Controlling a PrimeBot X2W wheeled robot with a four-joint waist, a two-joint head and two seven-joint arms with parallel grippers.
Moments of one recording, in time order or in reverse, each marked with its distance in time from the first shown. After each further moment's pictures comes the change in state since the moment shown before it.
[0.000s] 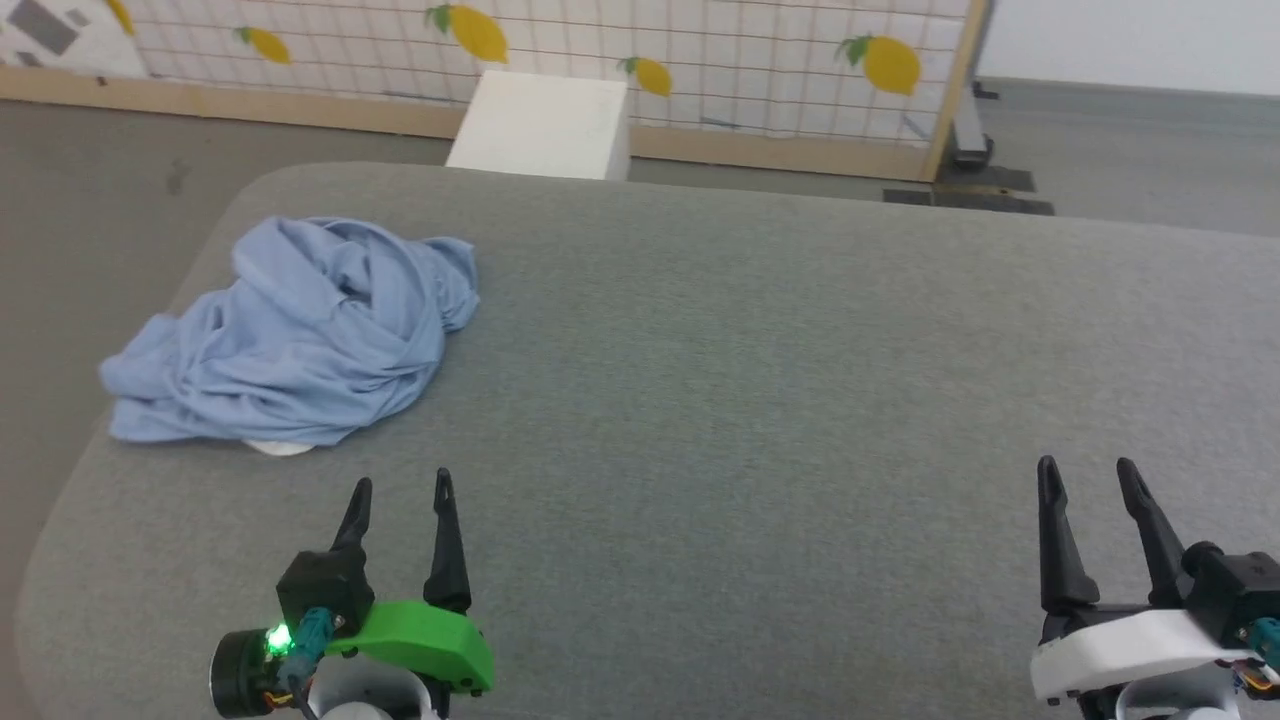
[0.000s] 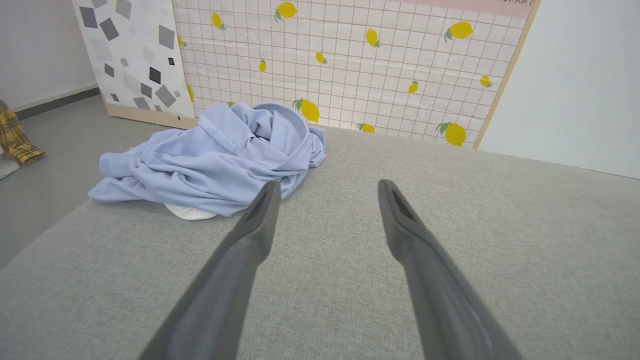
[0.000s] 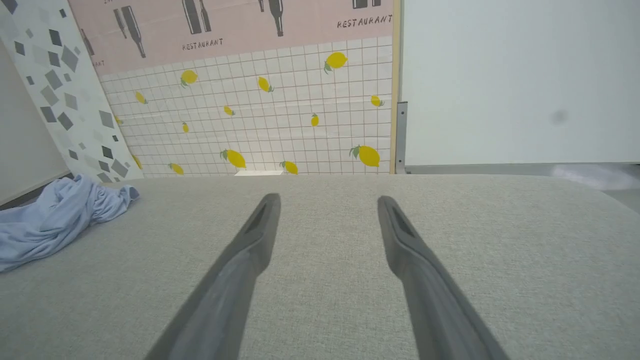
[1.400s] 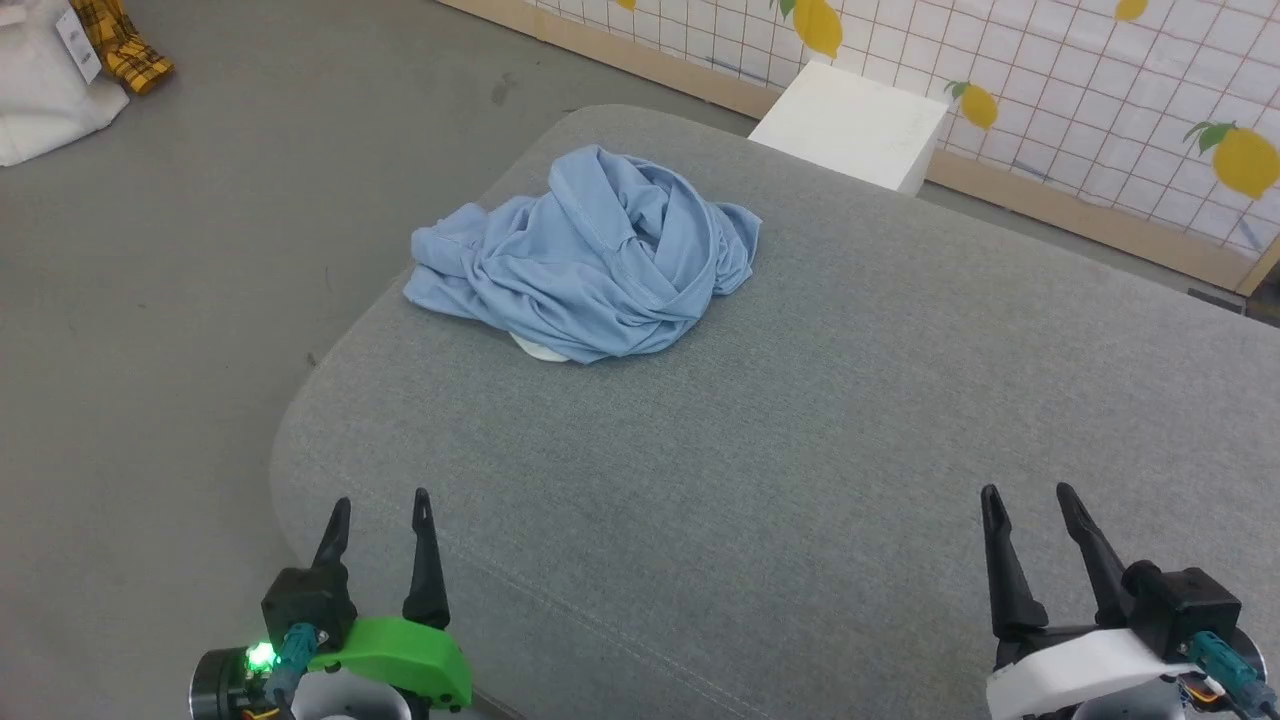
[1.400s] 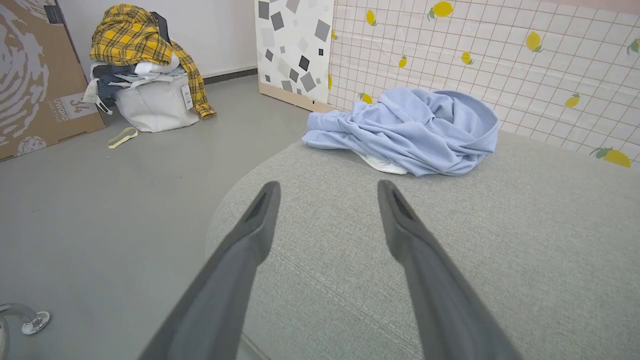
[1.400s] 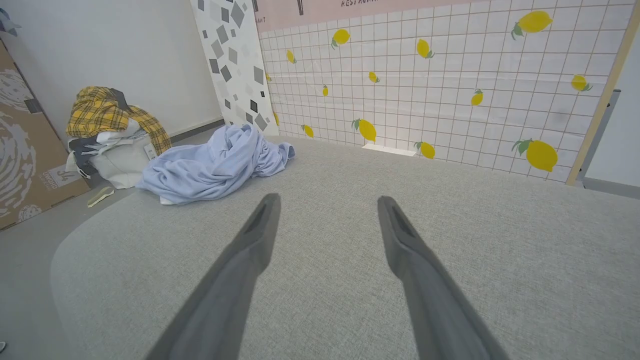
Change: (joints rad) left arm 0.005 0.042 -0.004 0.053 -0.023 0.012 -0.034; right arm 0.007 0.002 0.078 0.069 0.007 0.000 -0.033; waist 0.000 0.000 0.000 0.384
